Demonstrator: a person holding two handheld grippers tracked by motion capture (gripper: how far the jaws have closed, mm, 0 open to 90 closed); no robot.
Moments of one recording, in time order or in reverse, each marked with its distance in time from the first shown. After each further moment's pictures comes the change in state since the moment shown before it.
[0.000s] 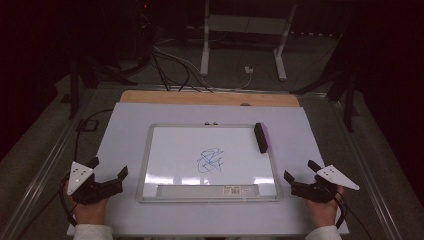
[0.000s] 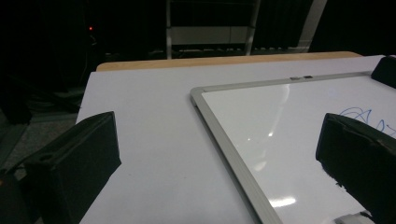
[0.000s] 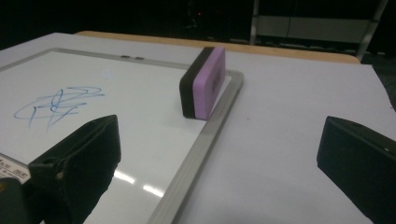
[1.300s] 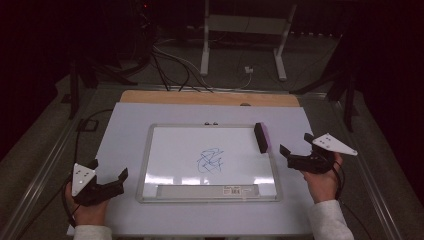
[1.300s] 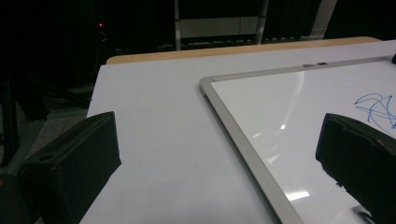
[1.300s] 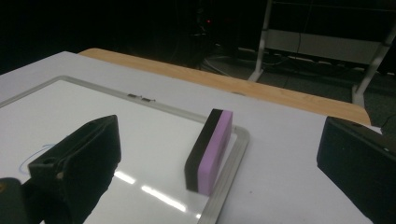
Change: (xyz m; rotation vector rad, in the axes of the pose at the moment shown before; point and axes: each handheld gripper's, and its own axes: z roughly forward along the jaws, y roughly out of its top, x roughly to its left) left arm -0.003 -0.006 0.001 0.029 0.044 0.037; right arm 0.003 0.086 0.030 0.002 0.034 -0.059
